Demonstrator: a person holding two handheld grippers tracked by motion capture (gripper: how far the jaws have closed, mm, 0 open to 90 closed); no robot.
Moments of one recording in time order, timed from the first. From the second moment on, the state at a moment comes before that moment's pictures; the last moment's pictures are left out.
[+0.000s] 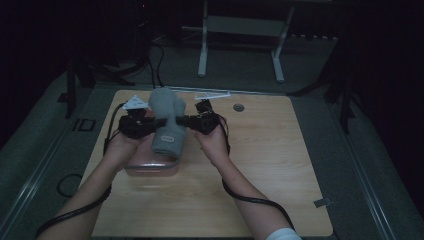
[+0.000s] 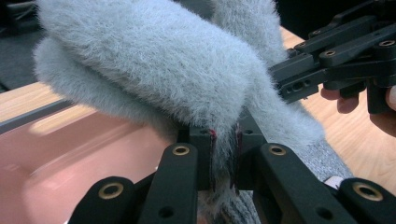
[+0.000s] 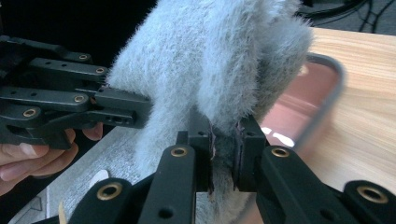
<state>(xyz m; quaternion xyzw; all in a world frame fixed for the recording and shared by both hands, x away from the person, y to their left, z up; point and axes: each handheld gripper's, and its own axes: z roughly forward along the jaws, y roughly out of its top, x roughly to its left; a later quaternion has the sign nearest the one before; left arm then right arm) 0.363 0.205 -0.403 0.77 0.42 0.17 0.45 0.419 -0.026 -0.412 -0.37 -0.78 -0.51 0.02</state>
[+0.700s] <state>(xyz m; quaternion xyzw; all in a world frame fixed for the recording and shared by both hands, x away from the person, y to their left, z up) 0.394 0.223 -0.473 0.80 0.48 0.13 0.34 0.444 0.034 -0.483 -0.39 -0.82 -0.41 0.01</state>
